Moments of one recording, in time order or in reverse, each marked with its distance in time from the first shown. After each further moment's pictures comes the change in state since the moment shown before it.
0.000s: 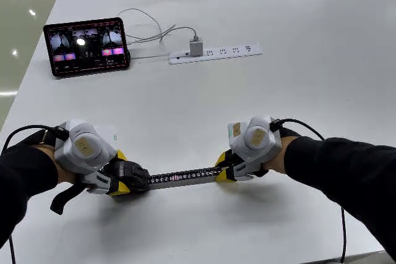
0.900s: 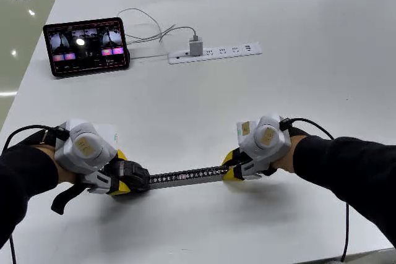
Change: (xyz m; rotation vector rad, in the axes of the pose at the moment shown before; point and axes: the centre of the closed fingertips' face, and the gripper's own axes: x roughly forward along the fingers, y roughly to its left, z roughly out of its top) left arm 0.001 0.000 -0.001 -0.003 -0.002 0.004; right arm -0.010 -0.001 -0.012 0.006 0.000 -0.007
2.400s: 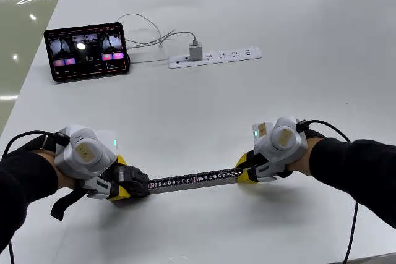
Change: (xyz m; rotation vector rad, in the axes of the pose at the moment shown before) left arm 0.002 0.002 -0.002 -0.001 0.005 0.001; right arm -0.020 -0.007 -0.024 0.039 0.011 -0.011
